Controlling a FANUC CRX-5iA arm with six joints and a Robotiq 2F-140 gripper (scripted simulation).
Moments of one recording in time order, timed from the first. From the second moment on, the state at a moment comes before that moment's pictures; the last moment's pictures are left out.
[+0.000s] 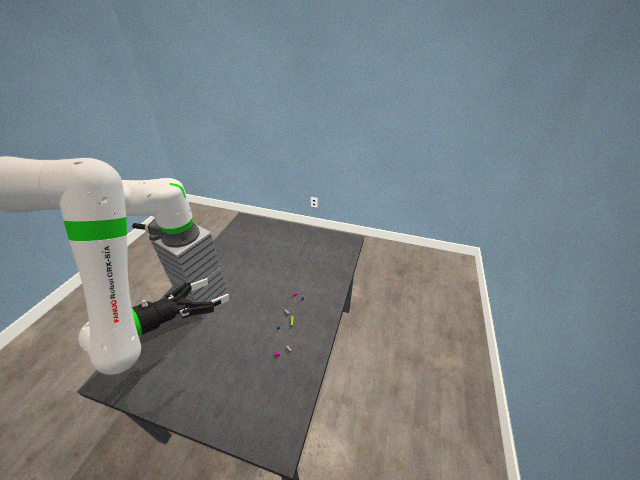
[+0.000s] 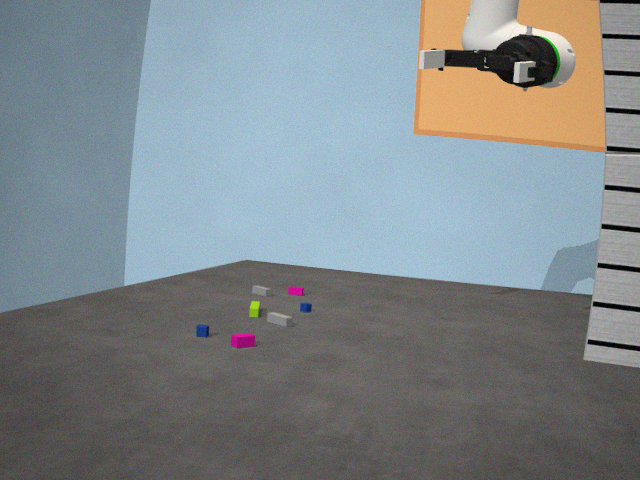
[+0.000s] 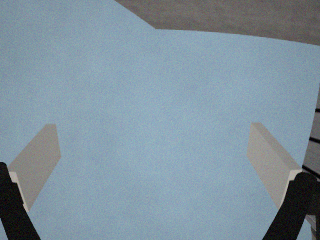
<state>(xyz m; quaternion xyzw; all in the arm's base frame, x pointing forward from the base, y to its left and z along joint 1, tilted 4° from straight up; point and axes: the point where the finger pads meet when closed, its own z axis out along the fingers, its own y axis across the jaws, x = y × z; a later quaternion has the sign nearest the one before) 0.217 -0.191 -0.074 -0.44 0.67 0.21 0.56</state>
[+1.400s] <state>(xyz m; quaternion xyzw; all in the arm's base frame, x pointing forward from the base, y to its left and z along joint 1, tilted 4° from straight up) 0.205 -0.161 -0.144 -0.38 0.77 0.36 0.37</state>
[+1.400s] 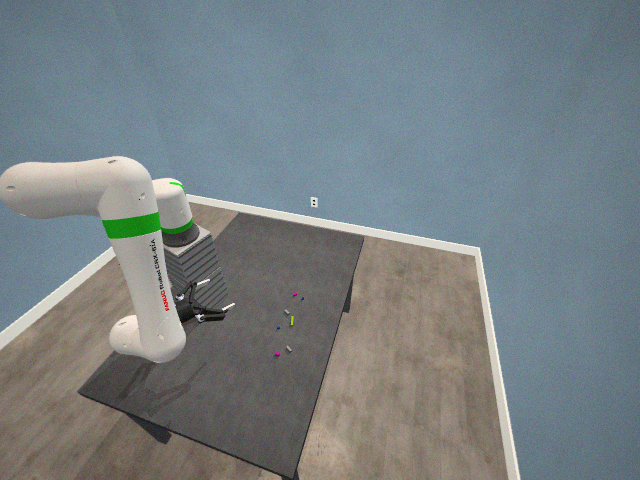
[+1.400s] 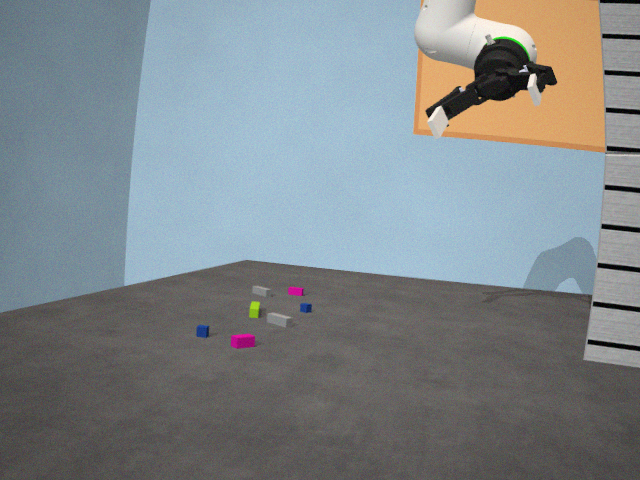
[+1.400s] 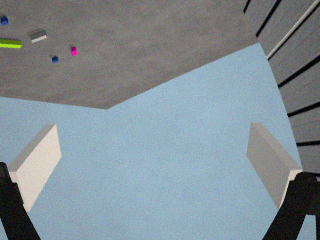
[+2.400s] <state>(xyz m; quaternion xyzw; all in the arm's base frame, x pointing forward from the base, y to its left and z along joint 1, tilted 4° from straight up) 0.195 -0.172 -0.248 -0.24 0.91 0.34 0.00</state>
